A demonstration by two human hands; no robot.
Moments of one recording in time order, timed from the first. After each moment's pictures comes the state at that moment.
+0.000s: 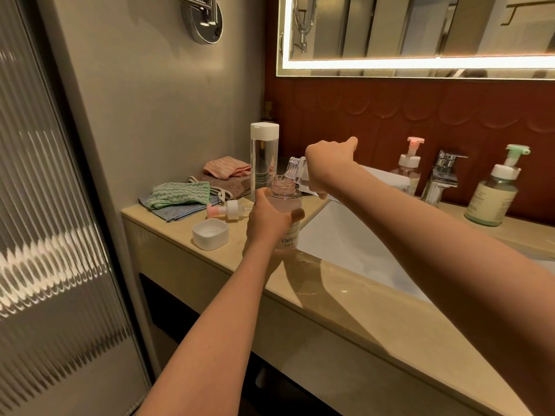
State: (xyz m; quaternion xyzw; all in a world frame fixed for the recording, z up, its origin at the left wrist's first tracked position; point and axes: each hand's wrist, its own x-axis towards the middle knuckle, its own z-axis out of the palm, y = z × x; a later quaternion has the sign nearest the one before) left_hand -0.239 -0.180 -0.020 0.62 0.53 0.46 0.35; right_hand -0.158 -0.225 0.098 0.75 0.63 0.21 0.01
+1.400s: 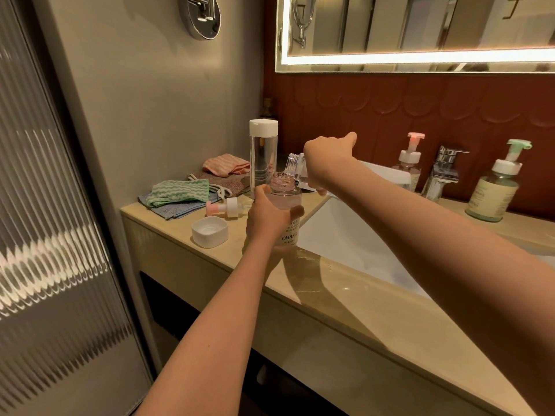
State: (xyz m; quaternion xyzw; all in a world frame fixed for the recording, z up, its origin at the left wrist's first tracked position) left_hand -0.239 -0.178 -0.022 0.62 0.53 0.46 0.34; right_hand -0.159 -0.224 0.098 0.75 0.63 0.21 0.01
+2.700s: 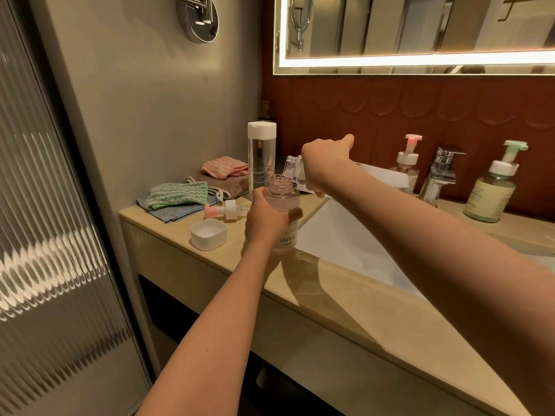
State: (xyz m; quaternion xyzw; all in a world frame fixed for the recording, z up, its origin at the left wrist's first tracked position) left_hand -0.239 -0.180 -0.020 0.62 0.53 0.46 0.35; right_hand -0.160 -0.224 0.098 0.75 0.62 0.21 0.02
